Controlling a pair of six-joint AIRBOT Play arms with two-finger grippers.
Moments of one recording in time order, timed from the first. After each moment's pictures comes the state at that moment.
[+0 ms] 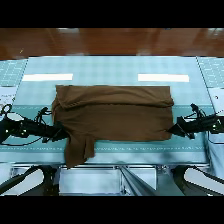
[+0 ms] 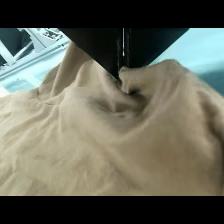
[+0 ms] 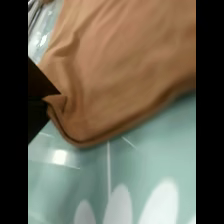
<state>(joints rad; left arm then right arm) 0.32 -1.19 0.45 0.89 -1.20 -1.27 -0.53 -1.29 0.59 -0.95 1.31 1.21</state>
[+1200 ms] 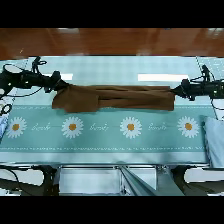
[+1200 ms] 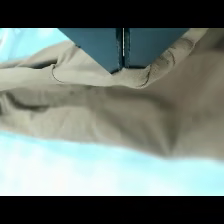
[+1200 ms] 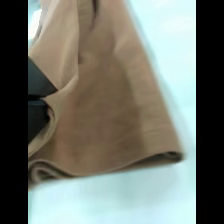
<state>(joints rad) 0.19 -1.64 1.25 0.72 -1.07 -1.32 -0.42 -1.58 1.12 -0.69 1.12 1.16</state>
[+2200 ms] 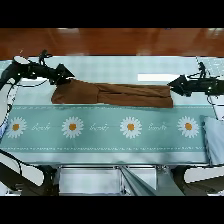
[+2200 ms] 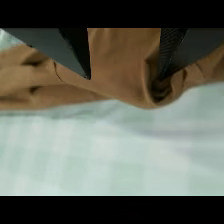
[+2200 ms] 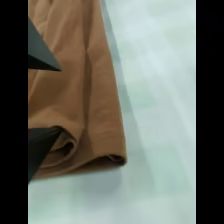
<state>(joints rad) 0.18 -1.87 1.56 0.73 -1.16 -1.33 -0.41 -1.67 1.20 -0.64 1.08 1.15</state>
